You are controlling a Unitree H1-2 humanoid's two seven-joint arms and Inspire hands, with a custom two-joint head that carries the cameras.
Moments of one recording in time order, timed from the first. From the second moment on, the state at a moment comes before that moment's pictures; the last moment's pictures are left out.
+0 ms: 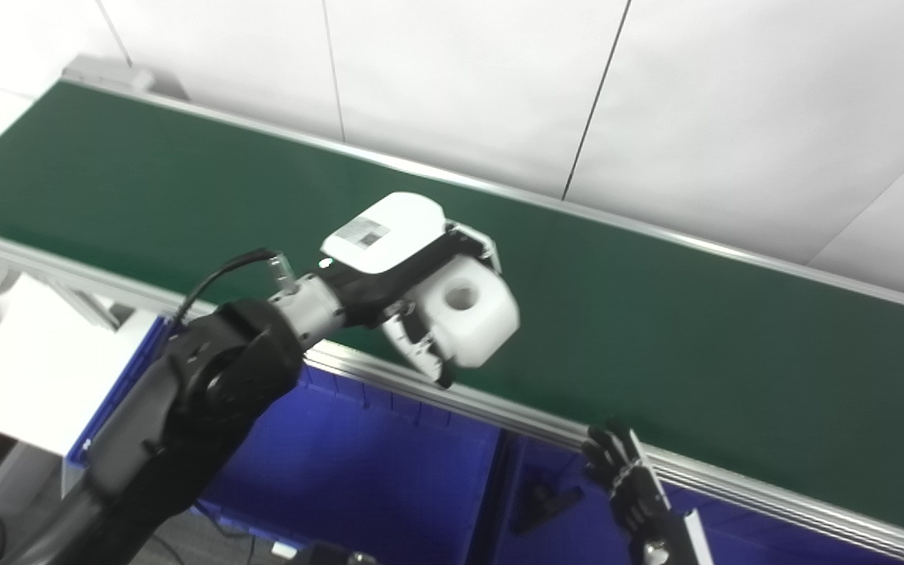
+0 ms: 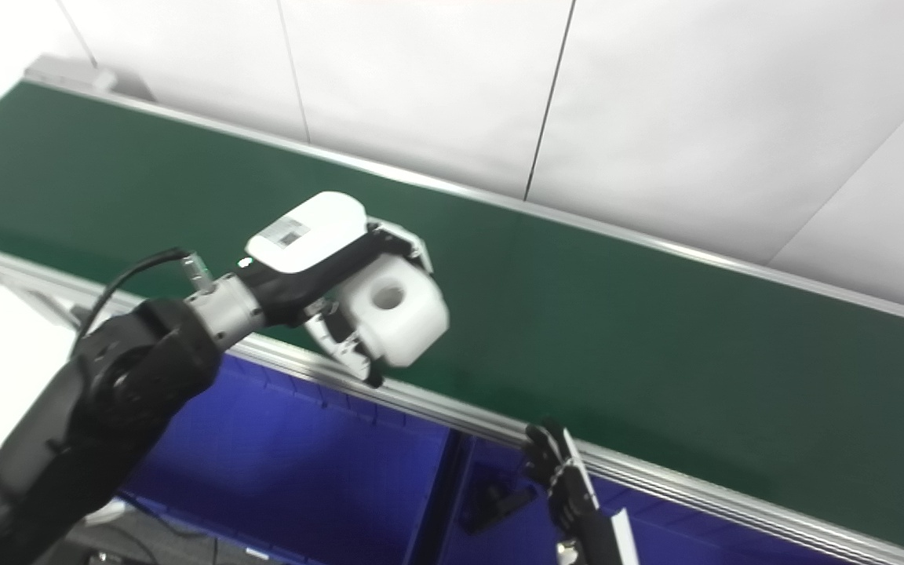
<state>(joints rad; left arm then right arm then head) 0.08 0.39 -0.22 -0.69 0.74 0.19 -0.56 0.54 -0.13 0.30 -0.29 -0.01 -0.16 0.15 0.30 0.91</state>
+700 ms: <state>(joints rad) 0.56 0.23 -0.28 -0.64 1.02 0.06 -0.37 0.53 -0.15 0.29 -0.34 0.01 -0.09 0.17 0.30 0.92</state>
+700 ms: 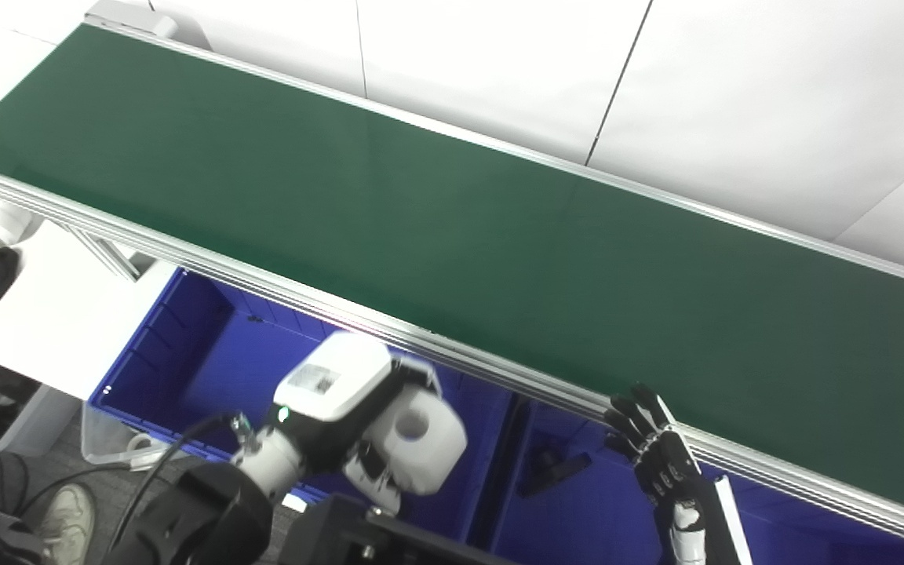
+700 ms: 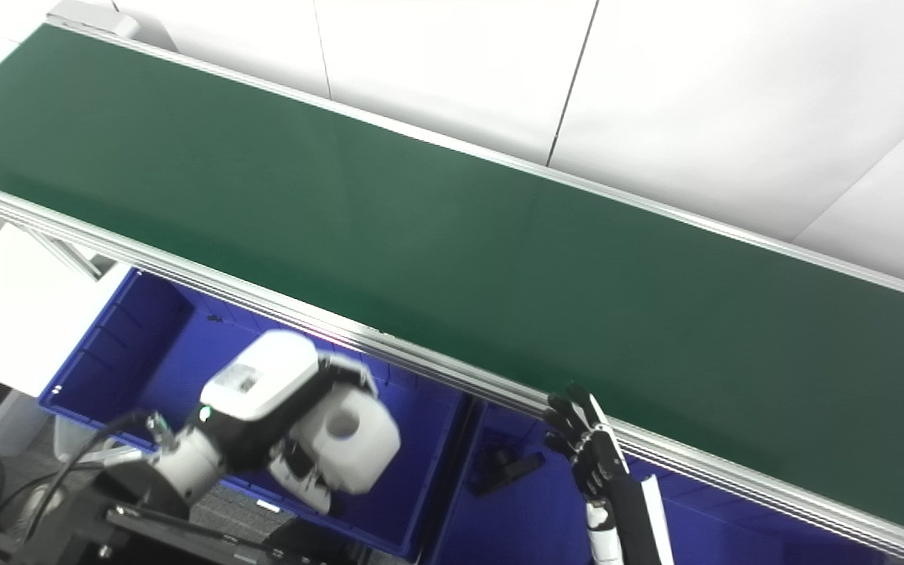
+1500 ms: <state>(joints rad) 0.51 0.14 -0.27 -0.53 1.29 0.06 -0.36 0.53 -0.14 0.30 -0.34 0.01 -0.09 0.17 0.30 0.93</state>
